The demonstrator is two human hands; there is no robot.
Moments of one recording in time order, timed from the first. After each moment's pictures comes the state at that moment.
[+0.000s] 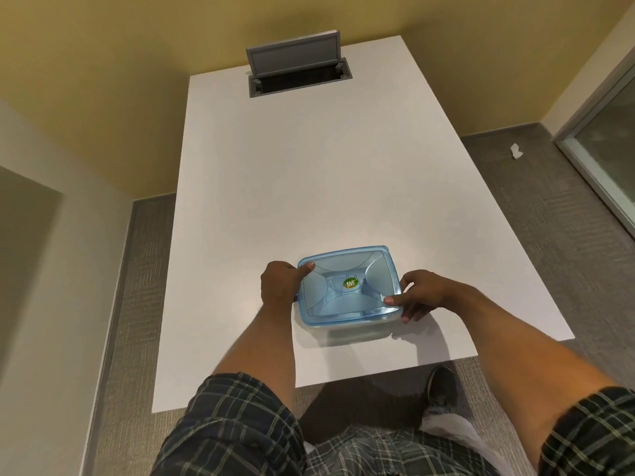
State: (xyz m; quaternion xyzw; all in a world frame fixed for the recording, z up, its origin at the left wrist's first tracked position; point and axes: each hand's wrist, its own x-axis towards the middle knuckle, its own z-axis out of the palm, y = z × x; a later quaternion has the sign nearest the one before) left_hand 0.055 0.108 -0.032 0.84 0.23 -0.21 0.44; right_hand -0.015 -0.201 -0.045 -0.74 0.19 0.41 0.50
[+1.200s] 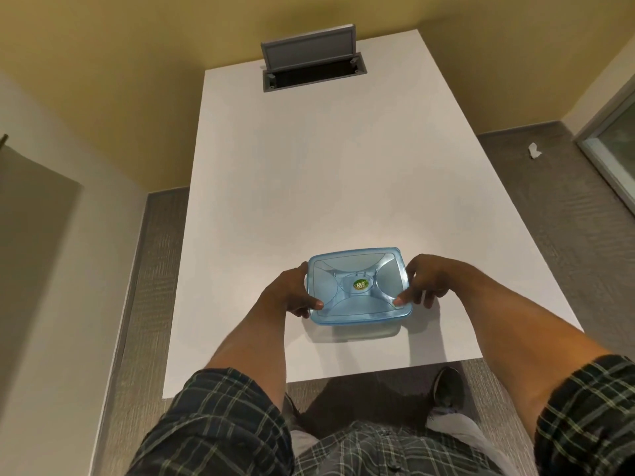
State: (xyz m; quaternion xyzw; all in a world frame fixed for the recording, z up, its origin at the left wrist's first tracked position) left_hand 0.043 0.128 -0.016 0.84 0.01 -0.42 0.34; right_hand 0.020 -0.193 -0.026 -0.82 0.12 0.46 0.31
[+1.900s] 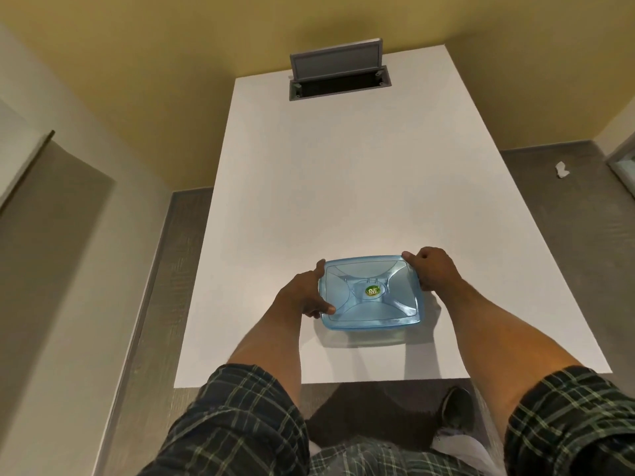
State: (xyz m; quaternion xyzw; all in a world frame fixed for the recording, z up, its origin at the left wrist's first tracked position) left_hand 0.041 0.124 -0.024 0.87 0.00 -0.39 0.30; right_hand 0.034 -0.172 -0.049 -0.83 0.26 0.14 0.47
